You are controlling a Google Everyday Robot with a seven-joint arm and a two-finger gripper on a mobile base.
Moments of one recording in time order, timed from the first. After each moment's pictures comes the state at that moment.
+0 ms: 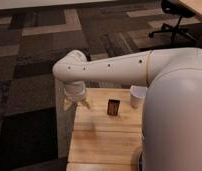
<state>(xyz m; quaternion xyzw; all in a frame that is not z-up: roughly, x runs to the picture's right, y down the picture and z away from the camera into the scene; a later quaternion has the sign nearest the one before) -0.108 0.100 0.703 -0.26 0.23 0.64 0.68</state>
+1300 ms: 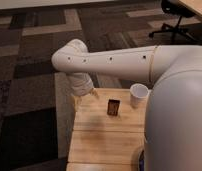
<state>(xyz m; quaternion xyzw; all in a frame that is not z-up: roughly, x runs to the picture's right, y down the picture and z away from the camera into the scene) -0.058 0.070 0.670 -0.30 0.21 0.32 0.87</state>
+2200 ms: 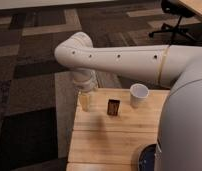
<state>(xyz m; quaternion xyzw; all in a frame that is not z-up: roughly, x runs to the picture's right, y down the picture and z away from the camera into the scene) -0.041 0.056 0.655 -0.34 0.13 0.12 0.92</state>
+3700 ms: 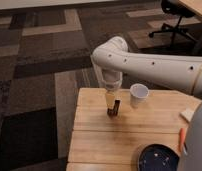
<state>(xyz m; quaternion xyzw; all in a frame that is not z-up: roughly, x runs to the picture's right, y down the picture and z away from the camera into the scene) 0.065 0.056 0.712 -0.33 0.09 0.12 0.93</state>
